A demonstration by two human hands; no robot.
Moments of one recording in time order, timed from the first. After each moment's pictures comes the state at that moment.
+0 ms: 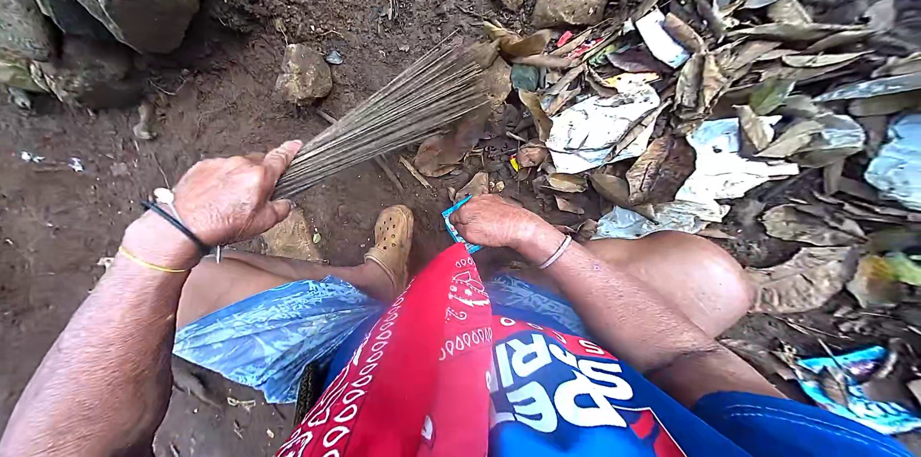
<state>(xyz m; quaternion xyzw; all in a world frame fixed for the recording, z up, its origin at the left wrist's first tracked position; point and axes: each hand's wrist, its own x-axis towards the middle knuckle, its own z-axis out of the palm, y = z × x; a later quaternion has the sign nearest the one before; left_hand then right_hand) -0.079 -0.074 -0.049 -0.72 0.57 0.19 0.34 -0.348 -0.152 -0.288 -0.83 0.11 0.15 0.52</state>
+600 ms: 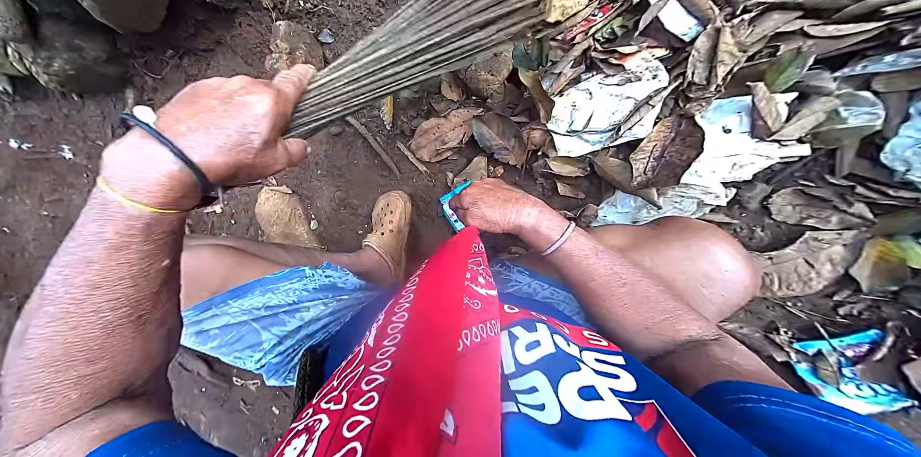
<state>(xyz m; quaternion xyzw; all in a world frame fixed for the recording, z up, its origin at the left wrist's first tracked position) -0.114 -0.138 -0.041 -0.71 0.58 0.18 0.35 -0.355 -0.150 -0.295 -0.84 0.10 0.11 0.52</state>
